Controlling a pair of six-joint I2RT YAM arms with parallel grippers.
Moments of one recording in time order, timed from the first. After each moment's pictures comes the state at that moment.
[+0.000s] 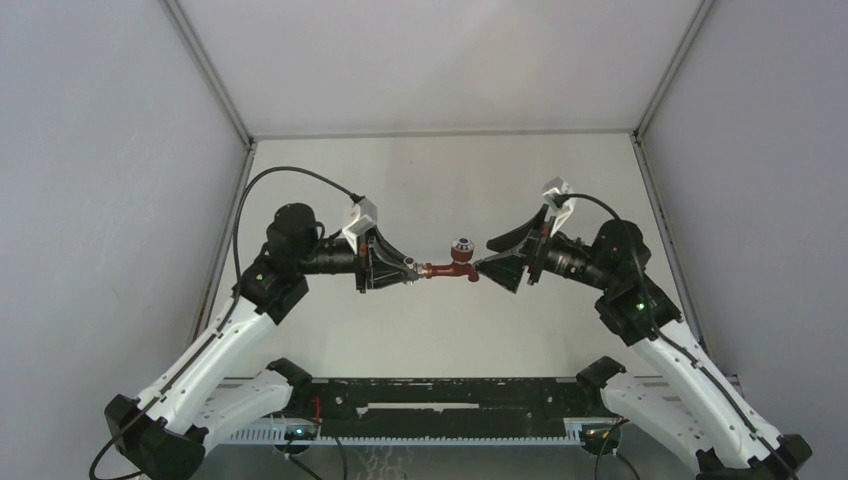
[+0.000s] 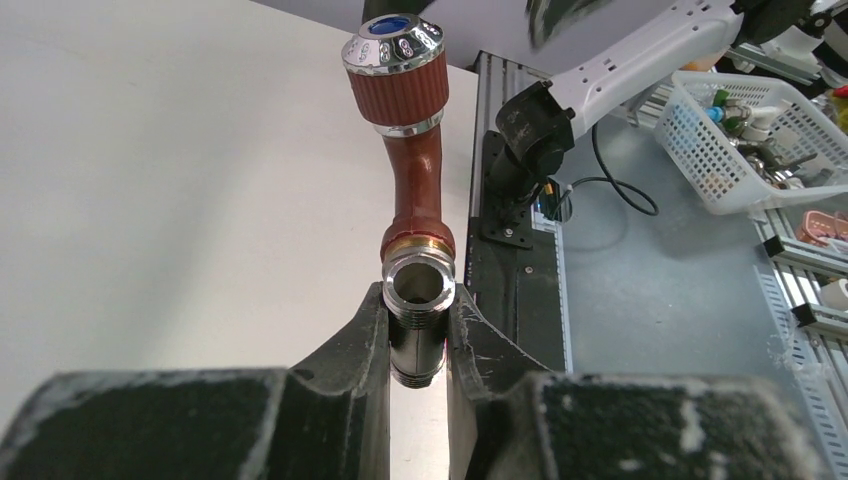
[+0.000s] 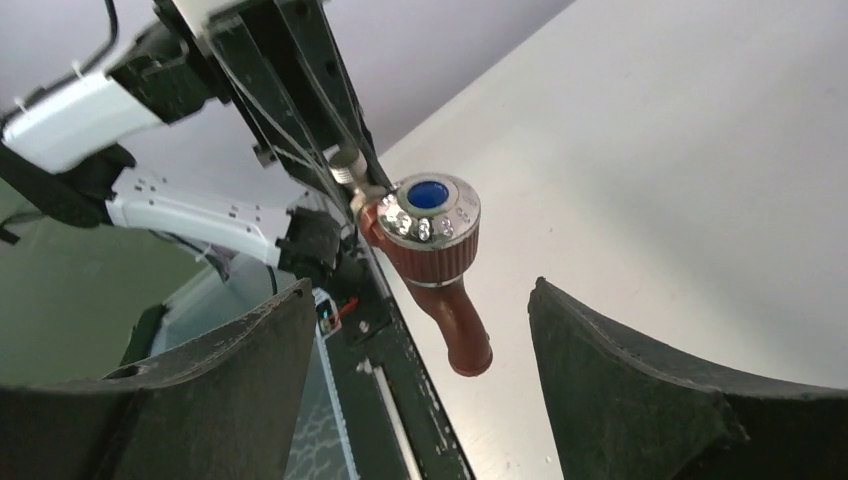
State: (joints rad) left arm -0.53 0.90 0.86 -0.14 0.95 -0.12; right arm 0.50 0.73 0.83 -0.15 -0.63 0.50
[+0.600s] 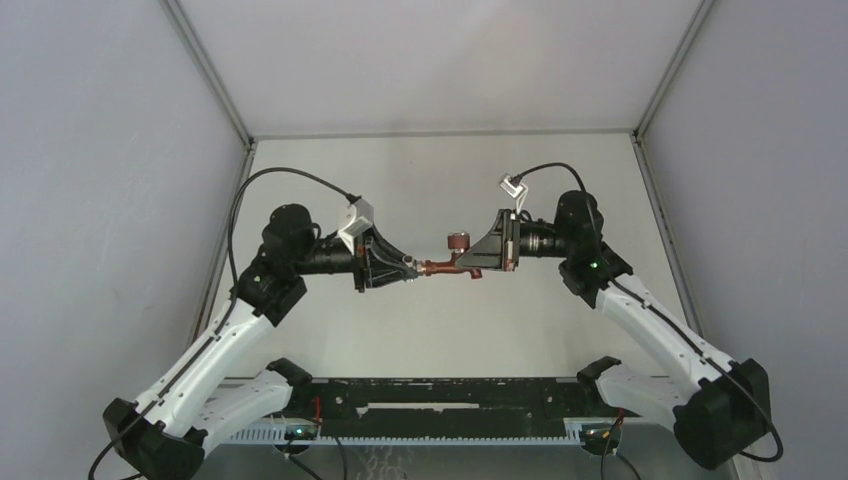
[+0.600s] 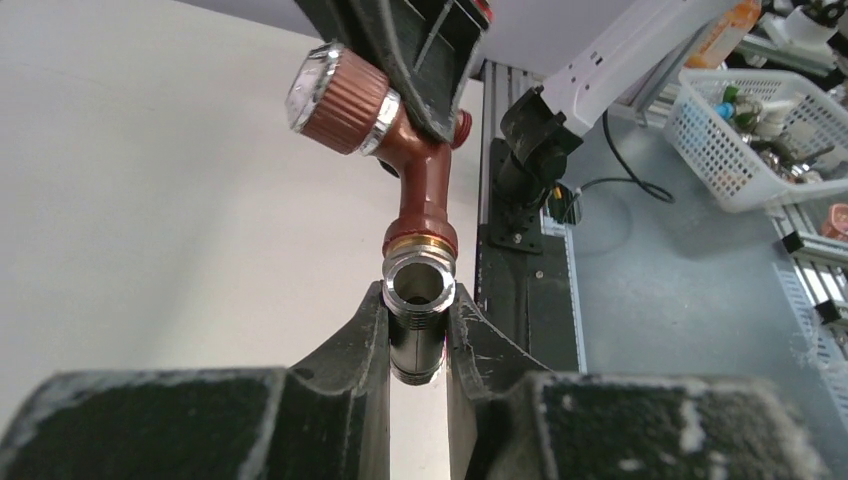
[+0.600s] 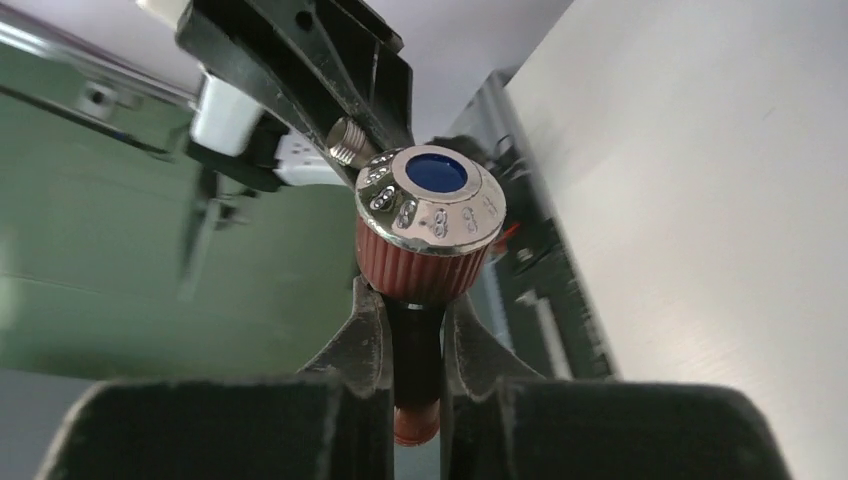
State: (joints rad) left arm -0.53 0.89 0.86 -0.10 0.96 -0.12; right arm 0.47 1.03 0.80 0.11 -0.98 0.81
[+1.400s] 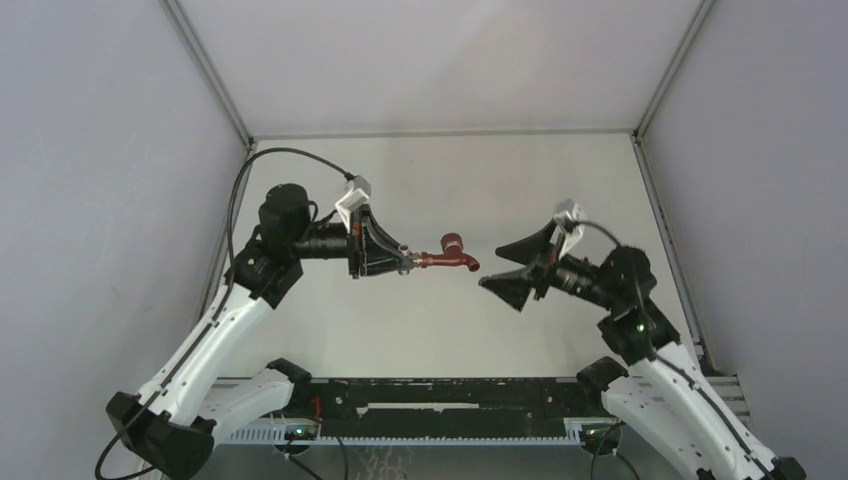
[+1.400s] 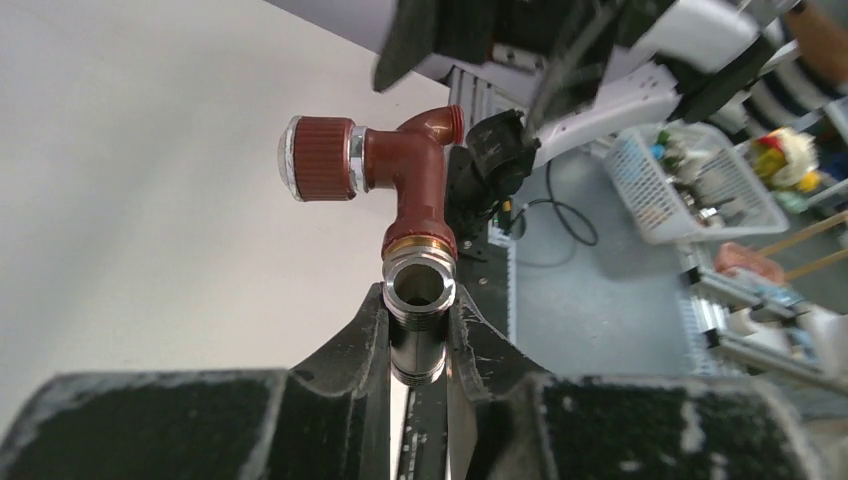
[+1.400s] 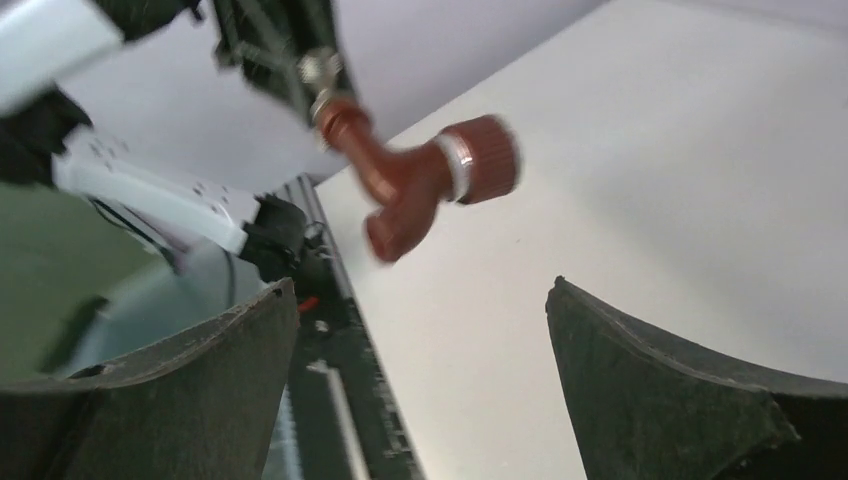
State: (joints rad) left arm -0.48 0.95 0.99 -0.26 1.01 -0.19; right arm 0.45 0.64 0.70 -0.07 -0.67 0.49
